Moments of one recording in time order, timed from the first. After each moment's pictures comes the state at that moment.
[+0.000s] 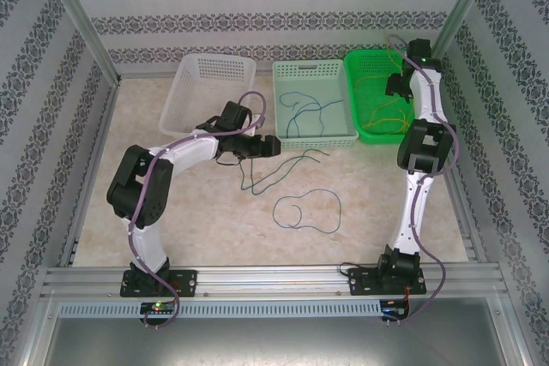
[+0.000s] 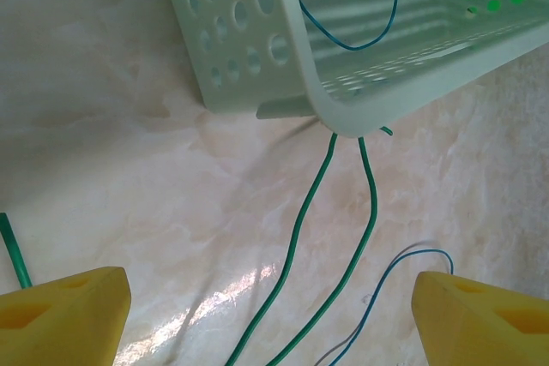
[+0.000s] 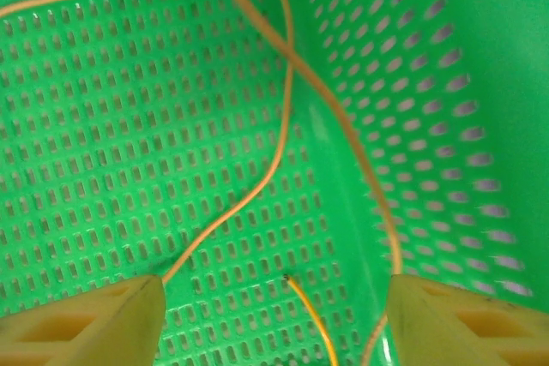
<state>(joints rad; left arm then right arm) -0.45 1.87 1.25 -0.31 0.47 -0.47 -0.23 2.56 2.49 -1.01 0.07 0.05</state>
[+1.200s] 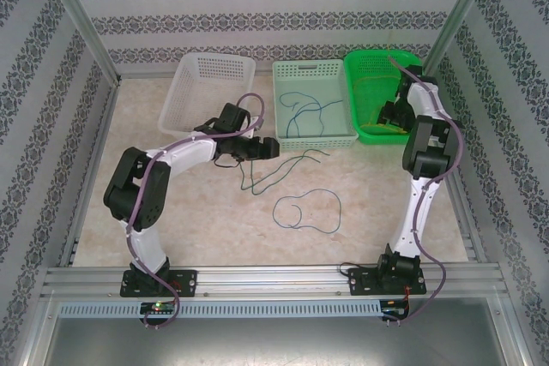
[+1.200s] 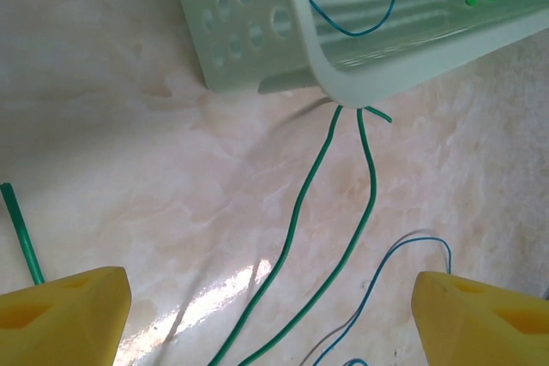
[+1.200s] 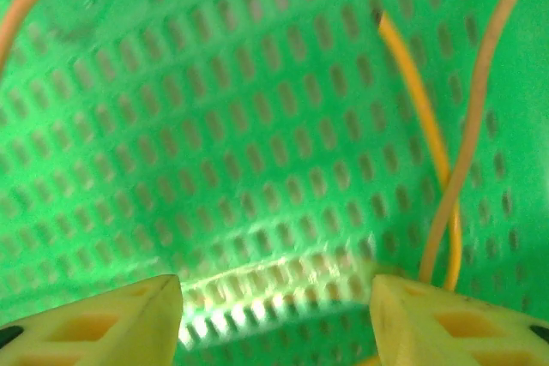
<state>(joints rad) -0.45 1.82 1.21 -0.32 0.48 -0.48 -0.21 2.33 1.98 -1.02 -0.04 0.17</state>
